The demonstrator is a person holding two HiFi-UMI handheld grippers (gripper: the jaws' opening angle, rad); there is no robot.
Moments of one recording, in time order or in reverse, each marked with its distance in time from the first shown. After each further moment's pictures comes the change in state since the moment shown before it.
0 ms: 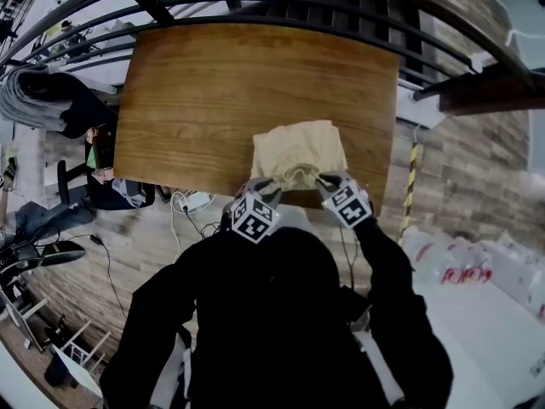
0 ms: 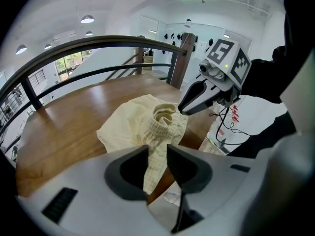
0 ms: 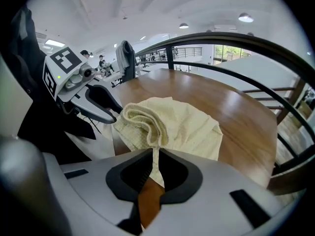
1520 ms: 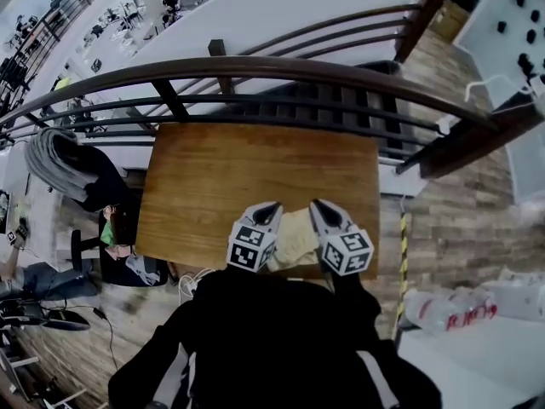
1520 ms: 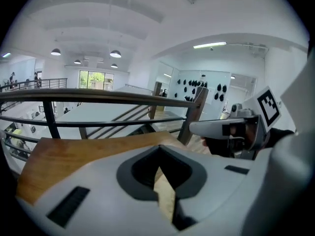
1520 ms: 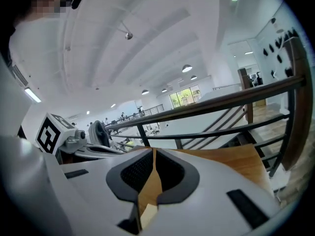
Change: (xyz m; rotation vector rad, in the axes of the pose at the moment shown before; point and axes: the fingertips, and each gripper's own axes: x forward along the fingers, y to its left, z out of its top) left arm -0.147 0.104 0.190 -0.128 -0.504 0.083; right arm -0.148 -0.035 0.226 0.375 -0.797 -0.232
